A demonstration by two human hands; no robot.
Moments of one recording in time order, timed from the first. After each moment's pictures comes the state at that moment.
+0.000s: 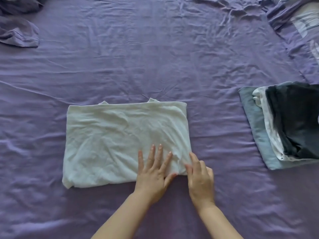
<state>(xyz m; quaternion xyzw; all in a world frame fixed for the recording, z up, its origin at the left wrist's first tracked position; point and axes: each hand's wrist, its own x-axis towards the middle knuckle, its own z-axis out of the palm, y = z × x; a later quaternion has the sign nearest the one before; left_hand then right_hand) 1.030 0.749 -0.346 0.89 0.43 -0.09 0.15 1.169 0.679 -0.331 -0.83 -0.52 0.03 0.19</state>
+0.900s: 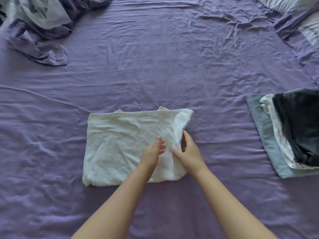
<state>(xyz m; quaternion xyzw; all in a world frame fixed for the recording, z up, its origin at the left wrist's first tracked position) 1.036 0.813 -0.291 0.44 0.59 0.17 0.66 1.161 0.768 -0.278 -0.73 -0.38 0.43 0.37</state>
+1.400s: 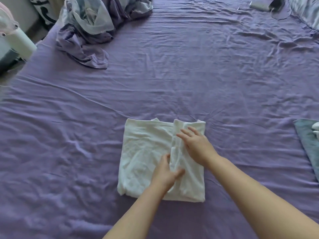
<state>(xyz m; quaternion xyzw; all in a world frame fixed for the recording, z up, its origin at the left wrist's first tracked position) 0.954 0.833 -0.315 0.51 0.63 0.12 0.57 1.110 0.880 -0.306 -0.64 -0.75 0.19 0.00</state>
